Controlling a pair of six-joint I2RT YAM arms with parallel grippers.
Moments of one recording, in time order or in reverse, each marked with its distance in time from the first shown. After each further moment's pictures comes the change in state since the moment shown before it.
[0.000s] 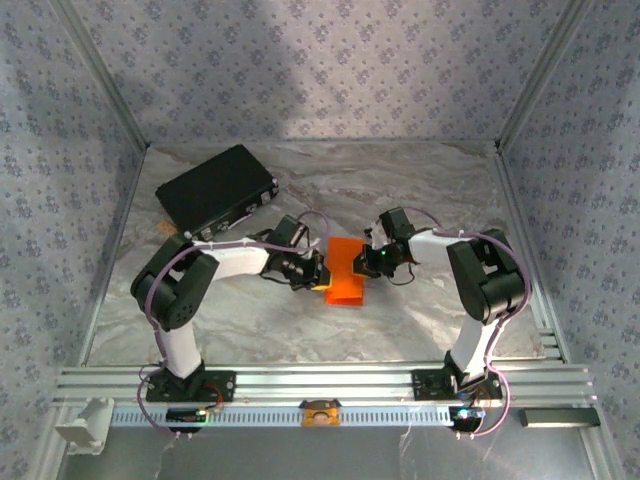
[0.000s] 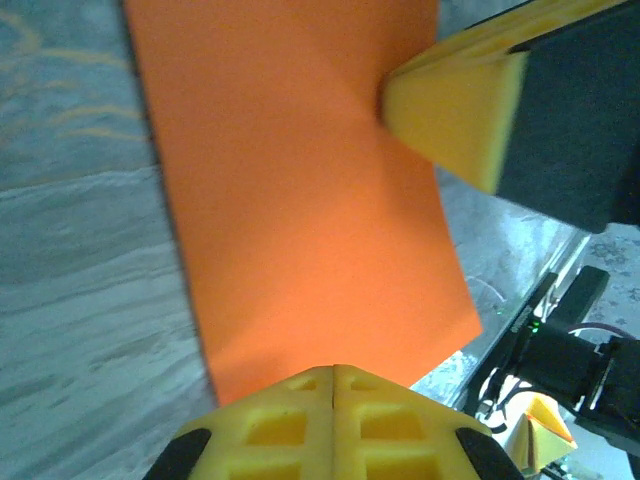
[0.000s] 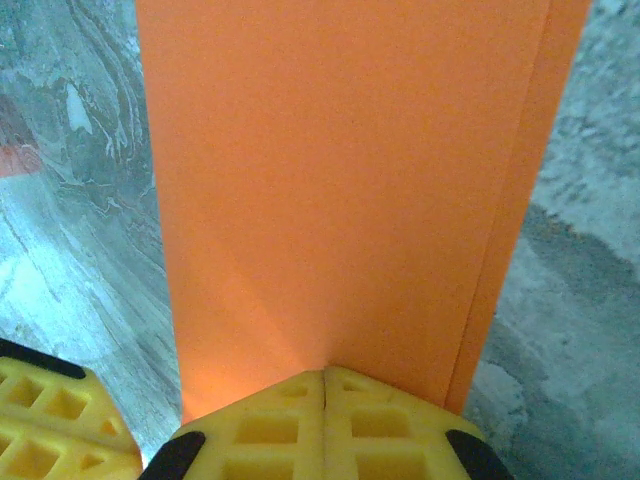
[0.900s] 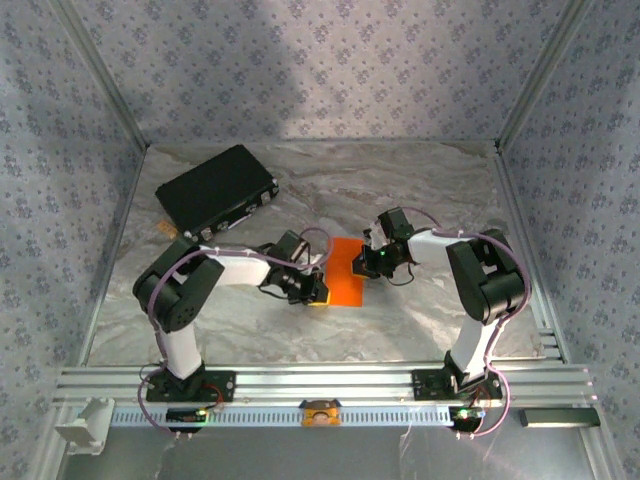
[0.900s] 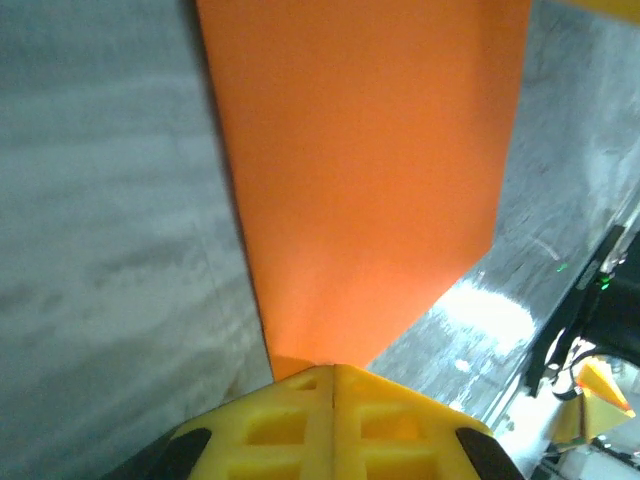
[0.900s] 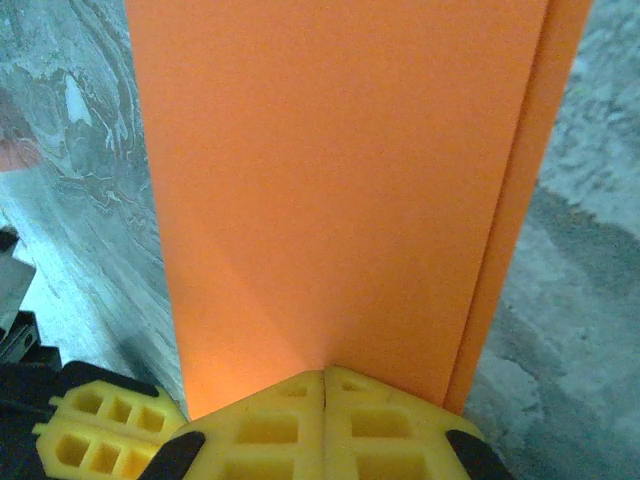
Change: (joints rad) left arm -0.053 -0.009 -0.109 0.019 -0.033 0.079; right arm 0.005 0.000 0.002 -0.005 0.000 0.000
